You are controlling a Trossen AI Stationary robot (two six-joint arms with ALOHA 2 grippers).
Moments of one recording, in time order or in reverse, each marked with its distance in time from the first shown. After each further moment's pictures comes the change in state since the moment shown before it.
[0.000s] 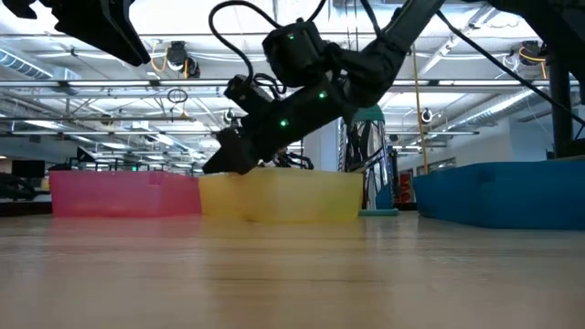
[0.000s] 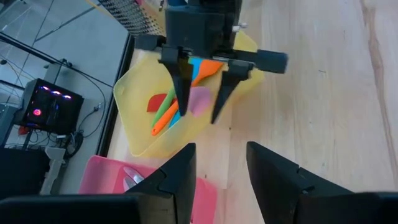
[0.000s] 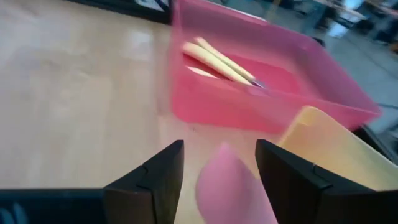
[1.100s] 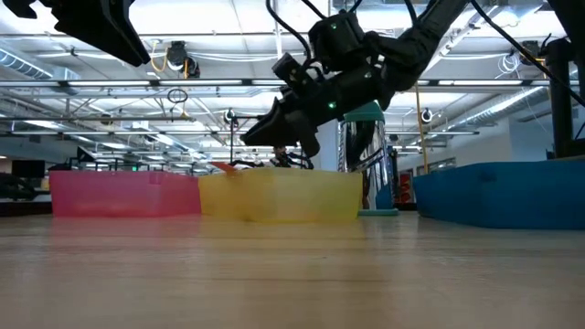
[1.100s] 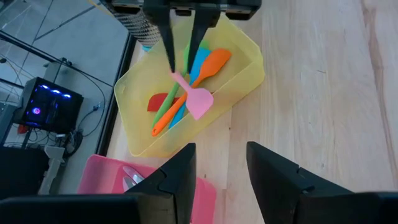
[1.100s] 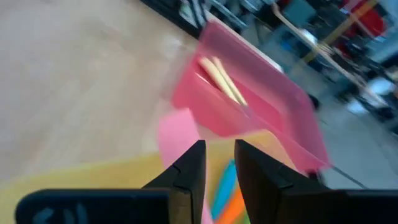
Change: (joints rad) left arm 0.000 0.000 0.000 -0.001 0.000 -0.008; right arm -0.104 -0.258 -0.235 0.024 -0.294 -0.392
